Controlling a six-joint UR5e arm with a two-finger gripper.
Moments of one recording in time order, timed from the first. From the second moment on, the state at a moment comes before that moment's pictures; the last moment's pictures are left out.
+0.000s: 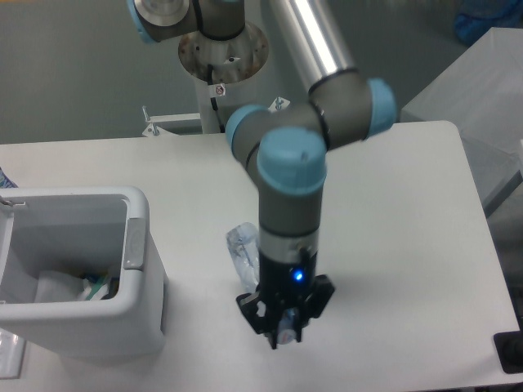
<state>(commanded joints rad) 2.41 -2.02 -1.21 -0.80 1.39 -0.03</state>
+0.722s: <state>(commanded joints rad) 2.38 -1.87 -1.18 -0.70 1.24 -0.07</state>
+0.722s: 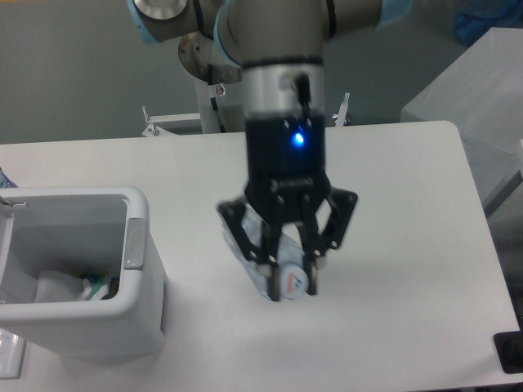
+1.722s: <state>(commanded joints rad) 2.10 -1.86 -1.25 -0.70 1.14 -0.12</state>
